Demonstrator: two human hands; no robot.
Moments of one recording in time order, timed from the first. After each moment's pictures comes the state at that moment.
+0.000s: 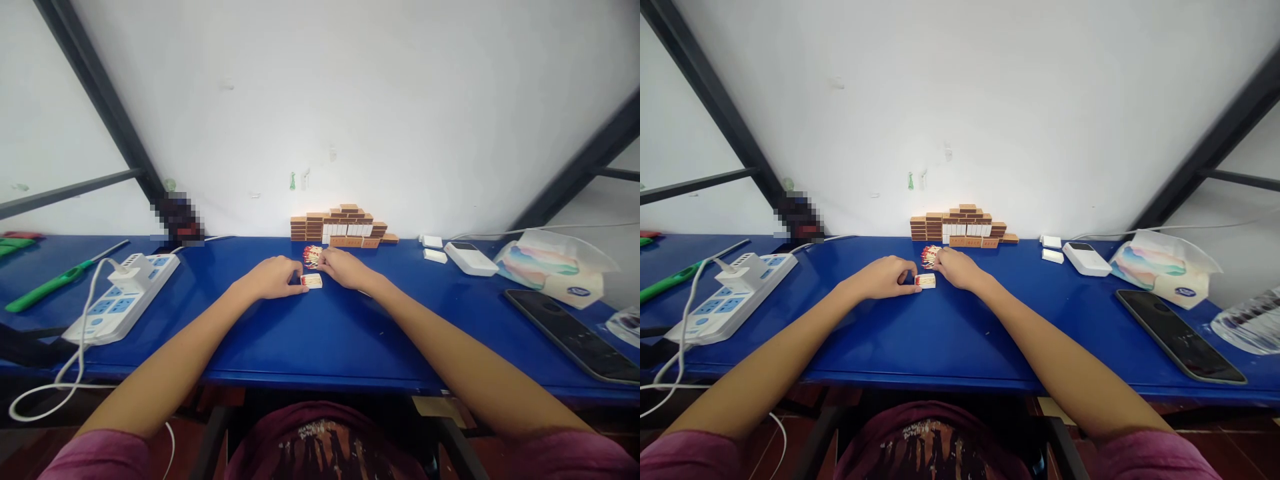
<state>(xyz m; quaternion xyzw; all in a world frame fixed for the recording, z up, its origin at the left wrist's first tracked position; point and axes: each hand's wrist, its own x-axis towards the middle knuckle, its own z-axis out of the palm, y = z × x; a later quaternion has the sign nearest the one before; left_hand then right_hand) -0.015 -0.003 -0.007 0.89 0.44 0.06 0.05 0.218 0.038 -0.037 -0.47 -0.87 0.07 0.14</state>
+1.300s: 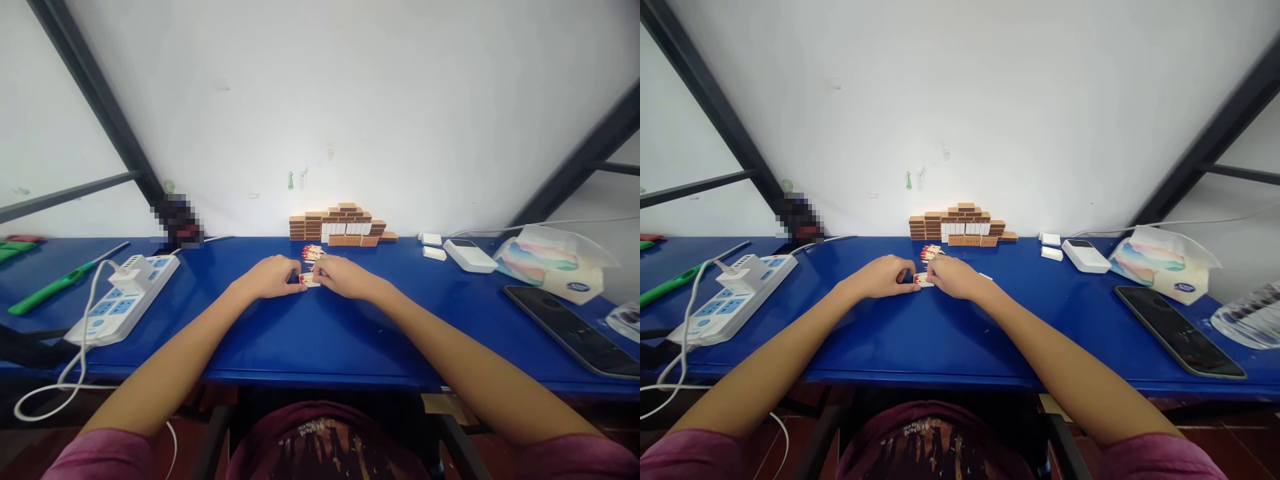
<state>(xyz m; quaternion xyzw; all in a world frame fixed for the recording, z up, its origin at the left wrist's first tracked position) -0.018 0.001 -0.010 0.90 0.43 0.06 0.04 0.214 0.003 -0.021 -0.40 -0.90 0.10 0.12</state>
